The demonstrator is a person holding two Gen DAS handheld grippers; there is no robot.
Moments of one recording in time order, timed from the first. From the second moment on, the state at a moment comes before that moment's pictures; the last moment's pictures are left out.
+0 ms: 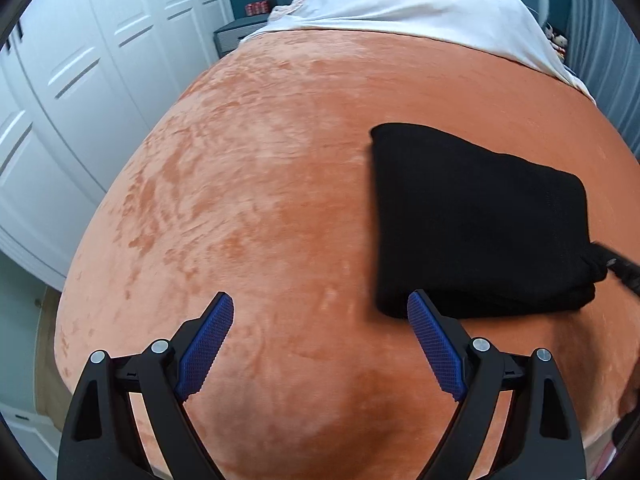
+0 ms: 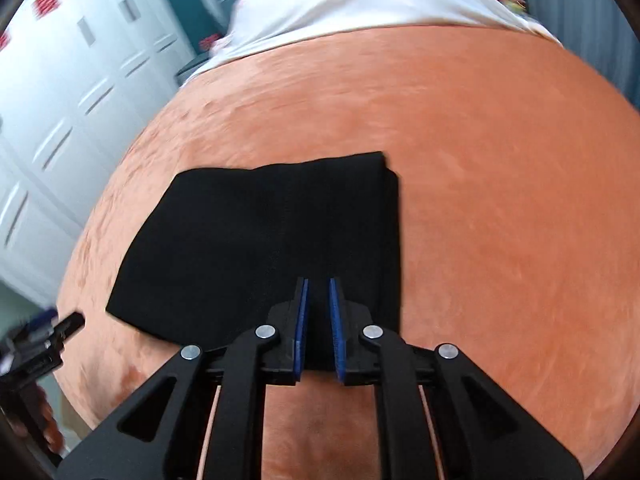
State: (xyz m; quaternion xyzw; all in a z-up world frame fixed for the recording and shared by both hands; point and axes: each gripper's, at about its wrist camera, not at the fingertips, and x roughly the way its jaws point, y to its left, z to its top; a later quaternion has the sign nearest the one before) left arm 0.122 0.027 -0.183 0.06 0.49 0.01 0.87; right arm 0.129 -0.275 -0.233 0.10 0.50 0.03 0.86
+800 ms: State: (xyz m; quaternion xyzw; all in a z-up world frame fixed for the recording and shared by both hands) left arm 0.153 -0.015 -0.236 0.02 0.55 -0.05 0.84; right arm 0.255 -0.239 -0.189 0.13 0.47 0.13 0.87
